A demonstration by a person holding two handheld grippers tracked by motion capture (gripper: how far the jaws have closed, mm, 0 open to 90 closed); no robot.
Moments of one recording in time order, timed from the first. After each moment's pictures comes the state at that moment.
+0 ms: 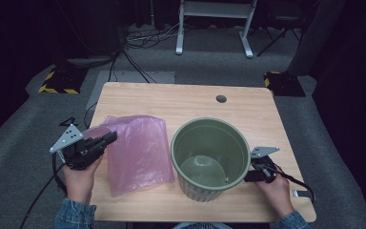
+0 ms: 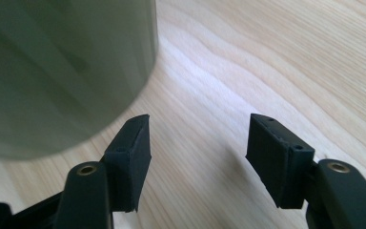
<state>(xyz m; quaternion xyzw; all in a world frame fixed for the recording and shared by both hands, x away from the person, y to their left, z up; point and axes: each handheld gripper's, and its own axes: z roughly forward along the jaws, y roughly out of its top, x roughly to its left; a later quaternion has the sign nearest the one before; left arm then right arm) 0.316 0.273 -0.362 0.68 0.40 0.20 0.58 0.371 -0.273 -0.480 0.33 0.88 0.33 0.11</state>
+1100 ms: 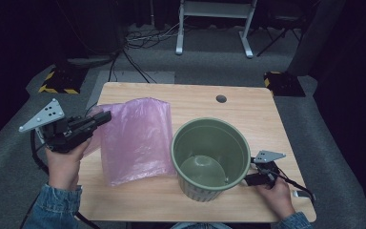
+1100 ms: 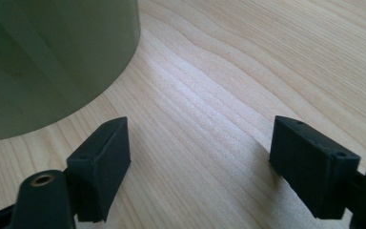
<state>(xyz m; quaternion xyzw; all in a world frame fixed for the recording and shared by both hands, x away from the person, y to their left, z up) 0.319 0.281 -0.281 0.69 0.32 0.19 0.62 0.371 -0.294 -0.504 0.31 0.86 0.38 0.14</state>
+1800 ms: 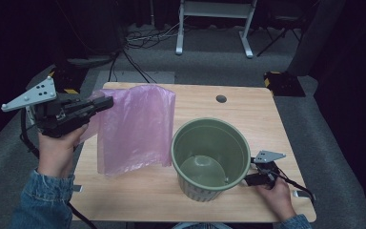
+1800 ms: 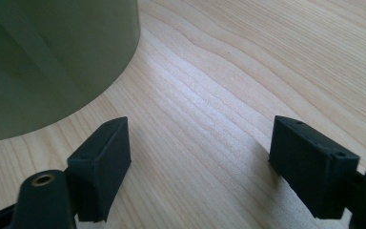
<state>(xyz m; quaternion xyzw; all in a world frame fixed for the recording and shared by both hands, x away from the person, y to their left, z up) 0.326 0.273 -0.225 0.71 0.25 0.16 0.64 0.371 -0.294 -0.504 0.31 0.86 0.38 0.14</state>
